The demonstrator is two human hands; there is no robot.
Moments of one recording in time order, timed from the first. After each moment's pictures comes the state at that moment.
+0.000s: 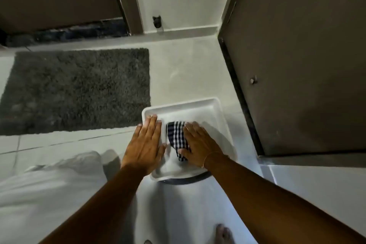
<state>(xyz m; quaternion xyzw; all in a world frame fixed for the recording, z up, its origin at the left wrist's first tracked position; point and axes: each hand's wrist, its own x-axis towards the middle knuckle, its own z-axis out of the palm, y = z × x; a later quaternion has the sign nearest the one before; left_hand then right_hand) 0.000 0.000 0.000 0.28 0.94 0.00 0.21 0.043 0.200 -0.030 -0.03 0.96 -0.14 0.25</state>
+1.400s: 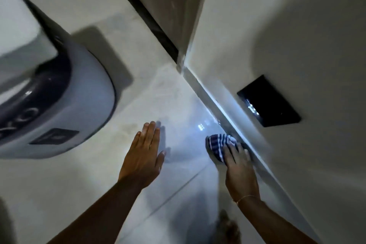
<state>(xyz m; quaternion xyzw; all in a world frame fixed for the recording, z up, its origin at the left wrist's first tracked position) 0.319 0.198 -0.303 0.47 0.85 0.06 0.23 0.547 0.374 -0.303 0.38 0.91 -0.09 0.15</state>
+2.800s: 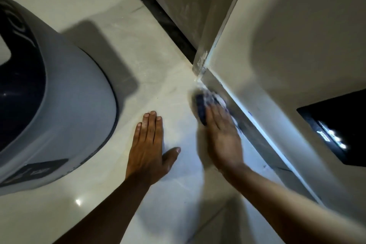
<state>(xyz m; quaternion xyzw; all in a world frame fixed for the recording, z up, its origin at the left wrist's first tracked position) 0.254 0.226 -0.393 0.45 0.88 0.09 0.15 0.384 0.405 -0.365 0.34 0.93 -0.17 0.03</state>
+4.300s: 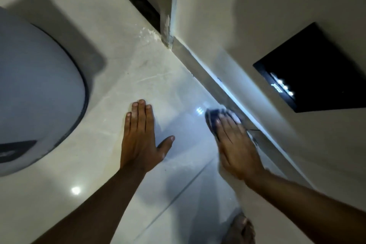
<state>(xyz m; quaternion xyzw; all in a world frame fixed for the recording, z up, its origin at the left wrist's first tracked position) 0.307 0.230 -0.383 0.45 0.88 0.03 0.16 0.526 0.397 -0.351 0.27 0.94 -0.13 0.14</state>
